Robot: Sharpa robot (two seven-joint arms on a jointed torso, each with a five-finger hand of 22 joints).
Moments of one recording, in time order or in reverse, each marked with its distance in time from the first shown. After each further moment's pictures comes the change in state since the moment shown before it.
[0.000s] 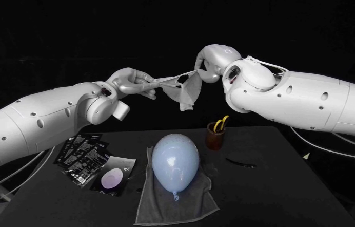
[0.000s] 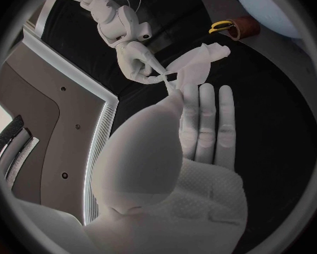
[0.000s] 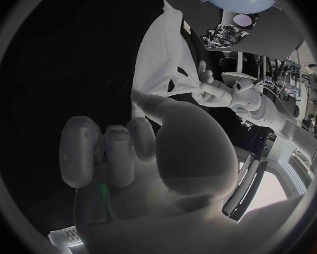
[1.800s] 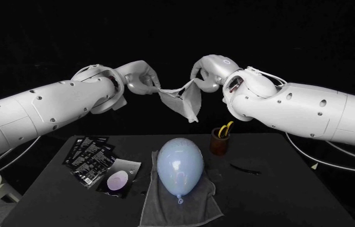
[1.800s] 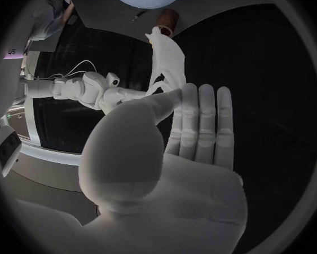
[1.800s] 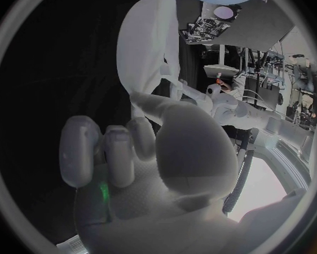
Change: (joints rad) left arm 0.067 0.022 -0.023 -0.023 -0.737 -0.072 -0.006; left_hand -0.264 -0.068 0.343 -0.230 0.000 0.033 -0.006 -0.011 0.019 -0.041 -0.006 0.132 0.090 -0.022 -0.009 0.105 -0.012 -0.008 -0.140 -0.005 0.248 0.172; right arm -0.032 0.038 -0.004 -0.054 0.094 -0.052 0.213; right_hand -0.001 -0.001 0.021 0.001 0.001 0.000 0.000 0.001 0.005 0.005 0.001 -0.011 0.000 0.002 -0.002 0.006 0.000 0.000 0.001 -0.001 -0.010 -0.001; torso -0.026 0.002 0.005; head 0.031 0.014
